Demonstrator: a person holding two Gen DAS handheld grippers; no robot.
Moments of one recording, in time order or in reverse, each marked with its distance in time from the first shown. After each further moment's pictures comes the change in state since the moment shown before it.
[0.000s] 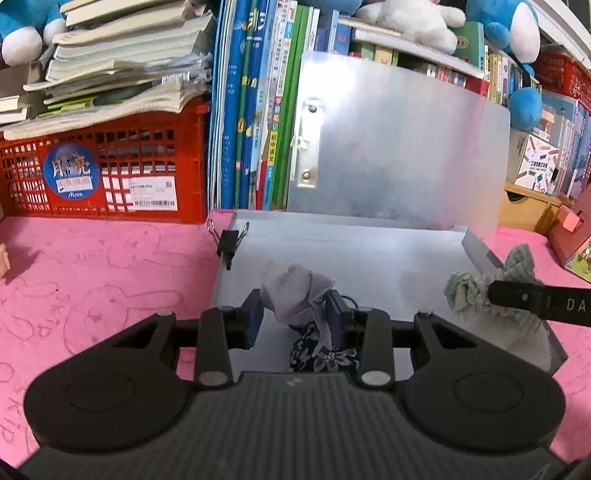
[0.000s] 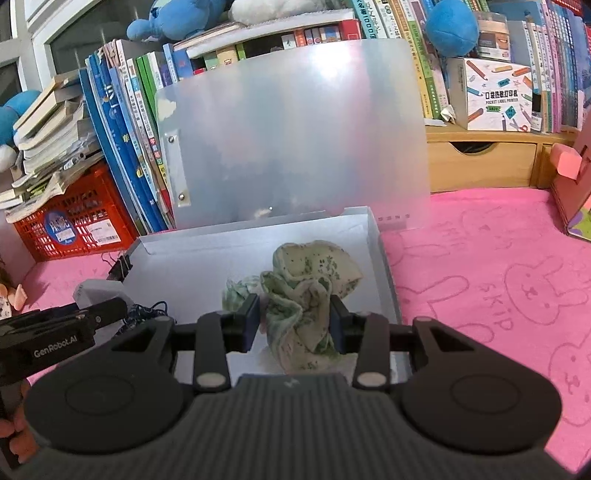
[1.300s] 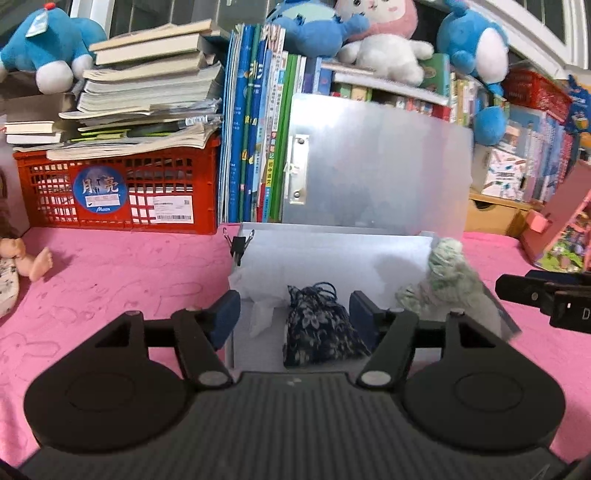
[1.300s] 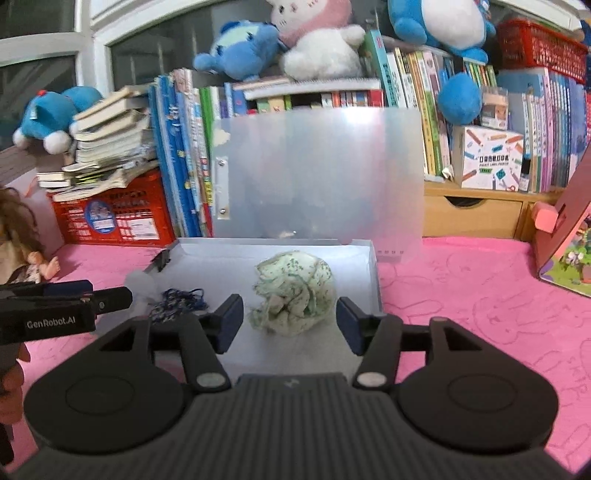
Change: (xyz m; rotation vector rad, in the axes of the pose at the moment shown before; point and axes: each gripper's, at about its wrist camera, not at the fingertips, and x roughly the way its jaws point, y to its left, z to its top) left arm -0.093 -0.002 -0.022 0.022 -0.082 -0.027; right arm -0.093 0.011 -0.029 -0.150 -0.143 0.053
